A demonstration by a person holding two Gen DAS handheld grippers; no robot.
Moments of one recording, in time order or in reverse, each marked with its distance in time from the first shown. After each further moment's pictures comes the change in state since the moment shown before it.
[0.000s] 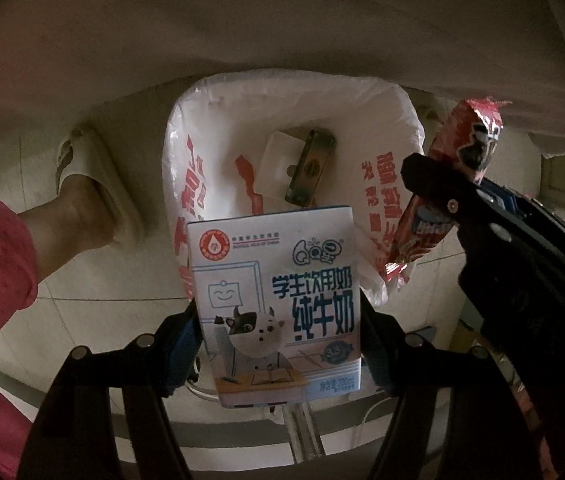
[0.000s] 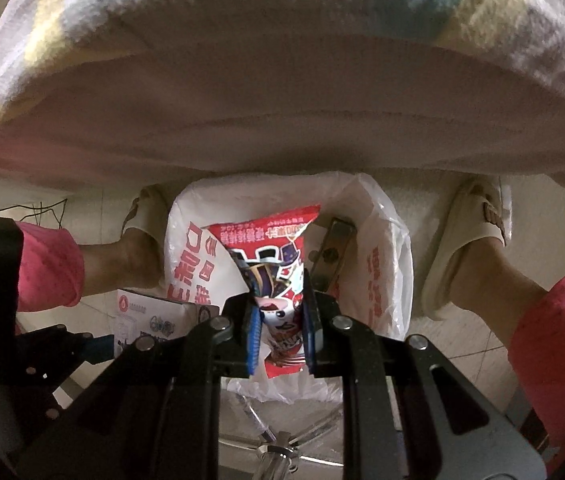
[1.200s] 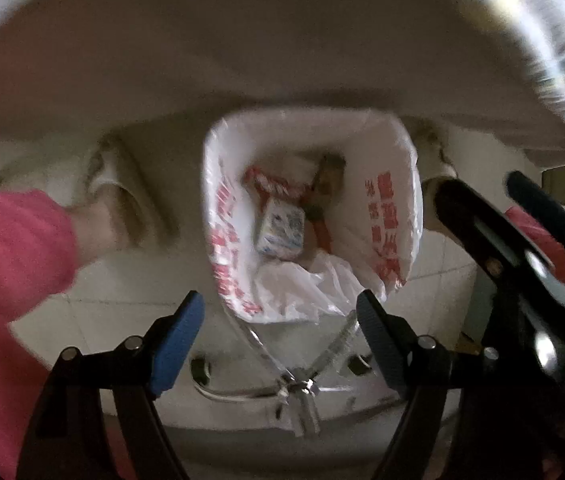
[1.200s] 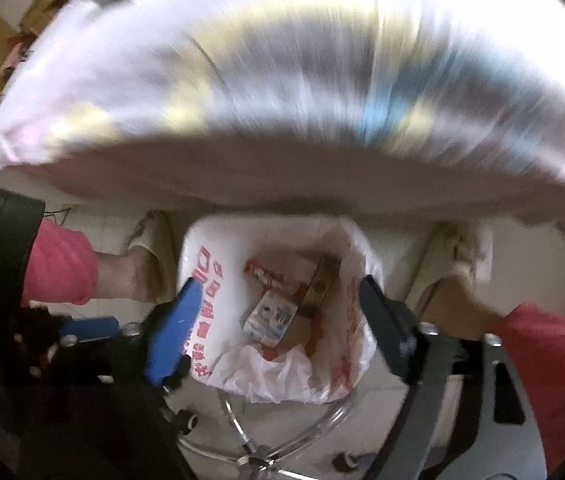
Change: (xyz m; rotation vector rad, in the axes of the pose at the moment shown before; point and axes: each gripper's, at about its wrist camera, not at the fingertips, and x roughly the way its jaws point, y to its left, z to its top) left arm -0.050 0.010 -0.020 0.002 -0.112 0.039; right arm -0.077 0.015 -0.017 -0.104 -0.200 -0.043
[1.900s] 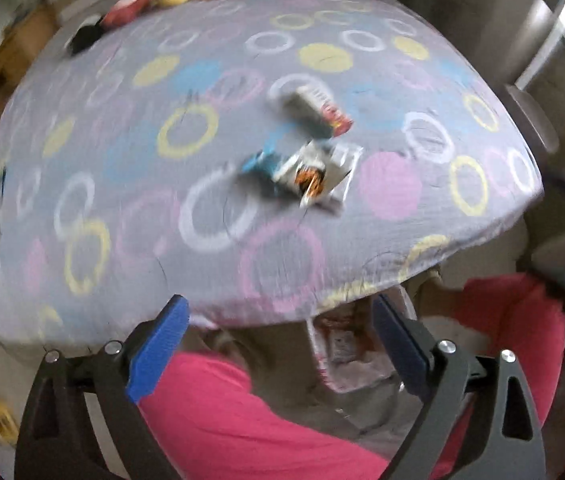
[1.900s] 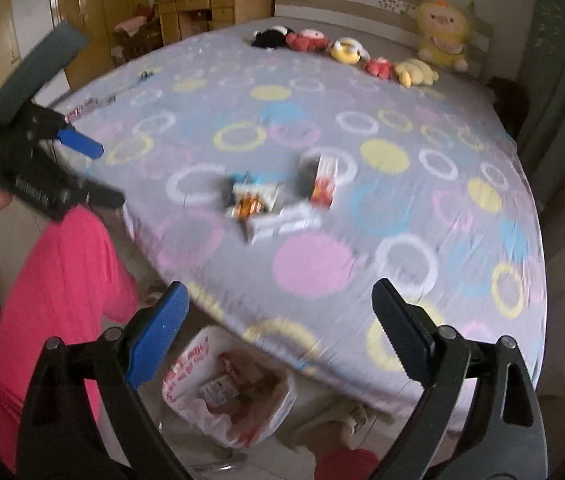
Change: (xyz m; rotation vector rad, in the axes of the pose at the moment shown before) left arm -0.287 0.046 0.035 0.275 -0.449 0.117; right arm -0.221 0.040 0.102 -0.487 -0.341 0.029
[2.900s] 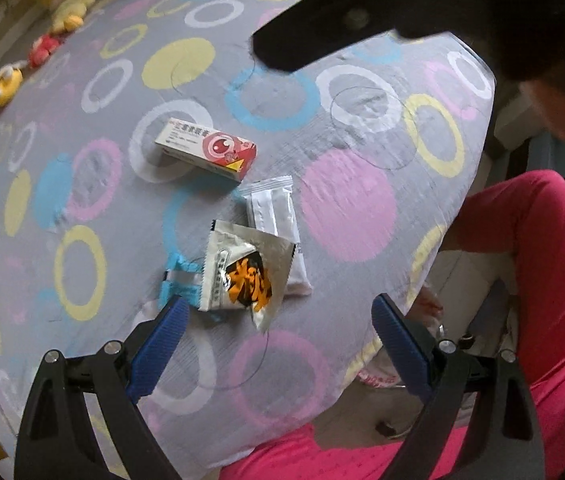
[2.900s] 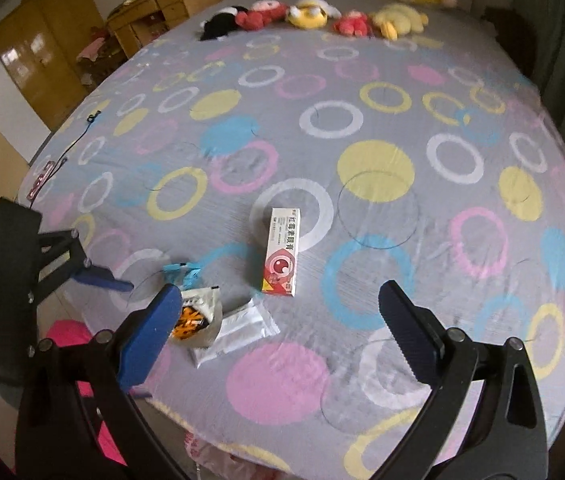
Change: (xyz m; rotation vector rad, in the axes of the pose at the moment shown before) left arm 0.107 -0.051 0.099 0.493 0.112 -0.161; right arm 0.147 -0.106 0.114 0.230 0.143 0.087
